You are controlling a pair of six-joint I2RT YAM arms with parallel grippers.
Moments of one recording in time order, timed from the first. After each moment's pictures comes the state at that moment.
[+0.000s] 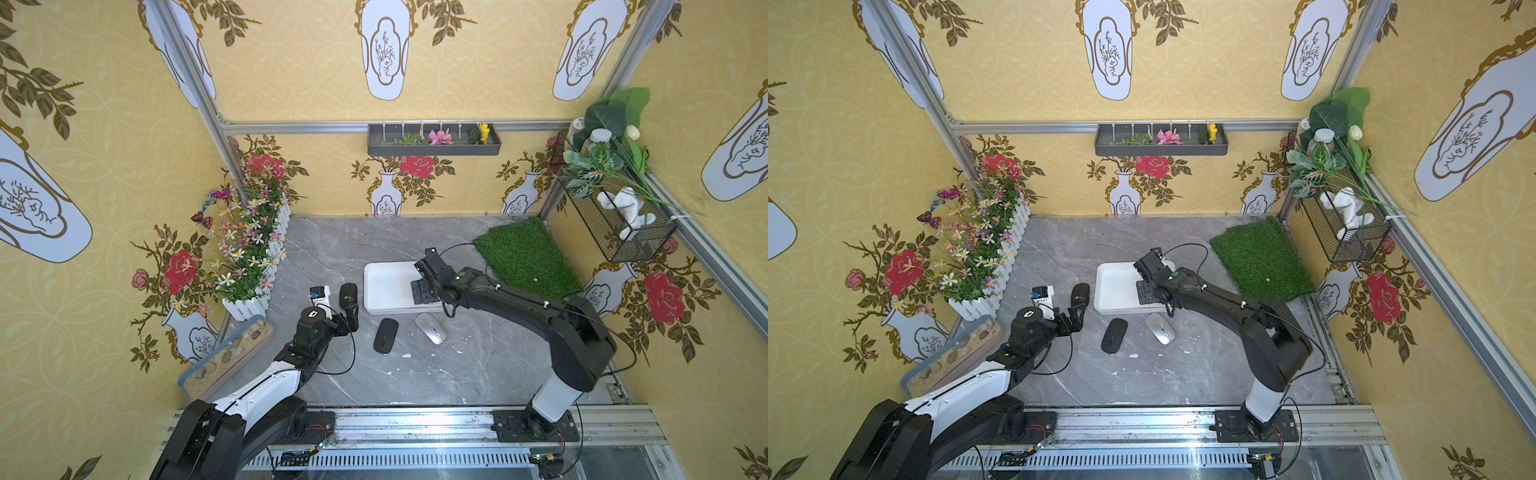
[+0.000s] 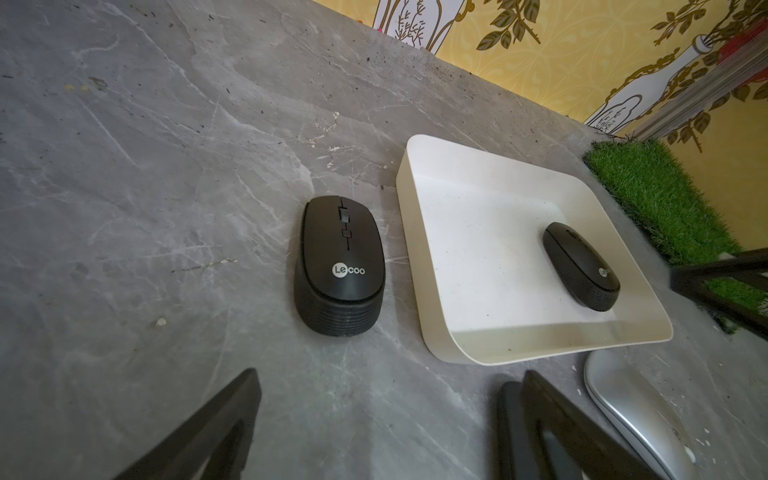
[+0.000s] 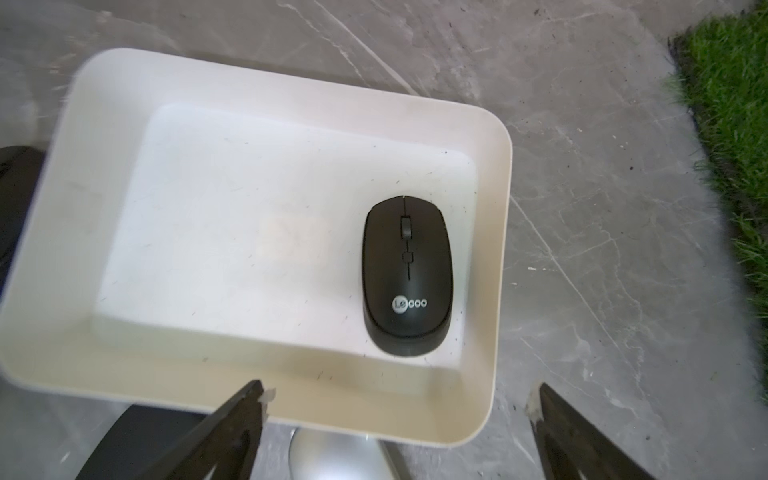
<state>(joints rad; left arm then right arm) -0.31 1.02 0.20 0.34 -0.02 -0.46 0.71 1.61 1.16 -0.53 0.24 0.38</state>
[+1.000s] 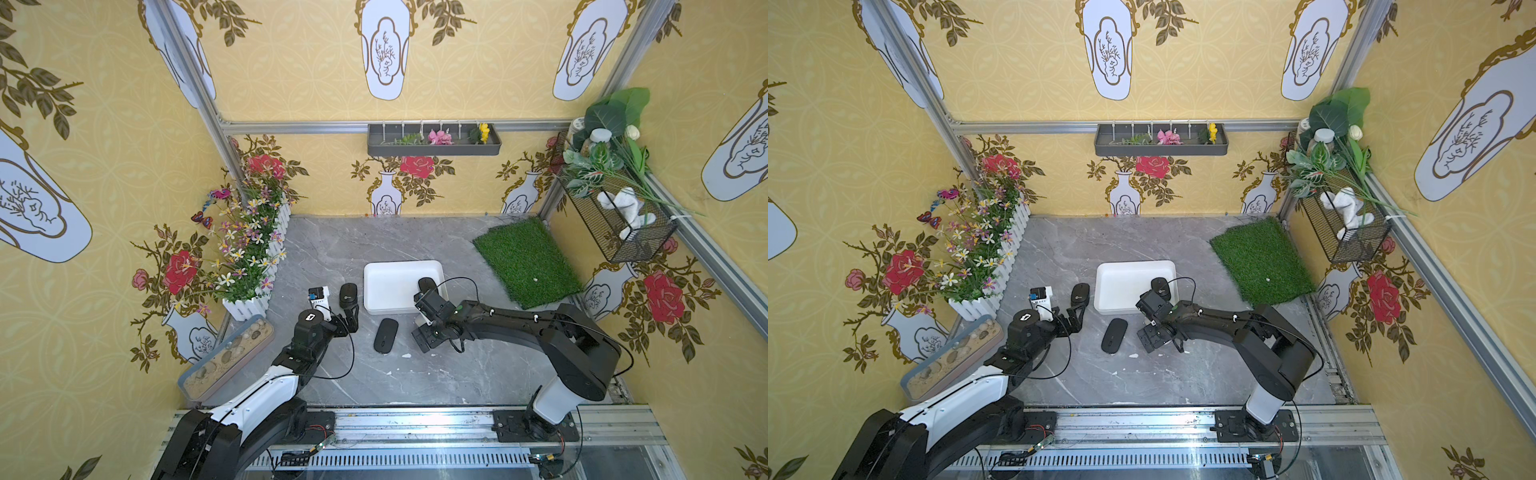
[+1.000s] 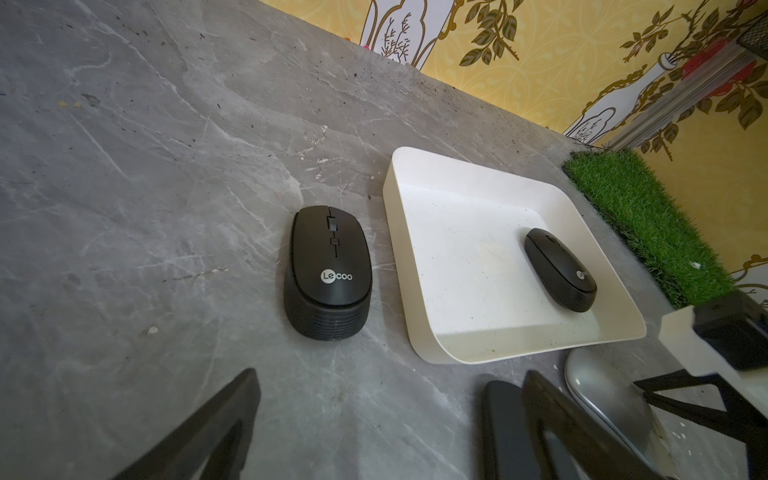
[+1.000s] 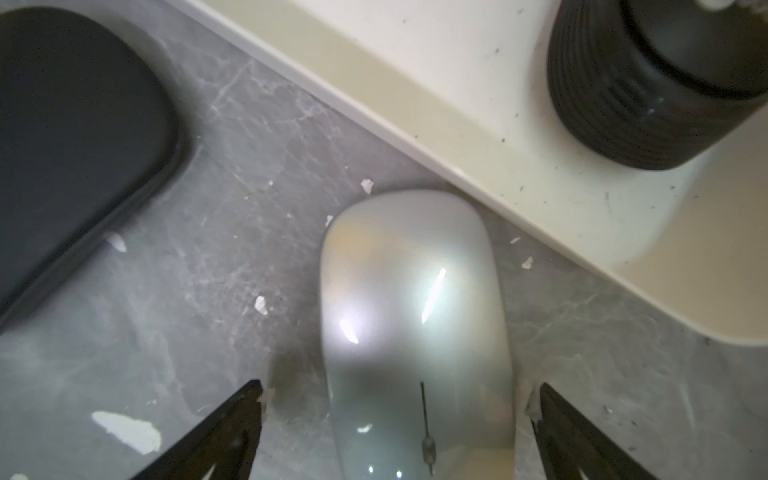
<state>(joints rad) -0.31 0.97 0.18 0.36 0.00 -0.46 0.81 1.67 0.90 -0.44 0.11 0.23</state>
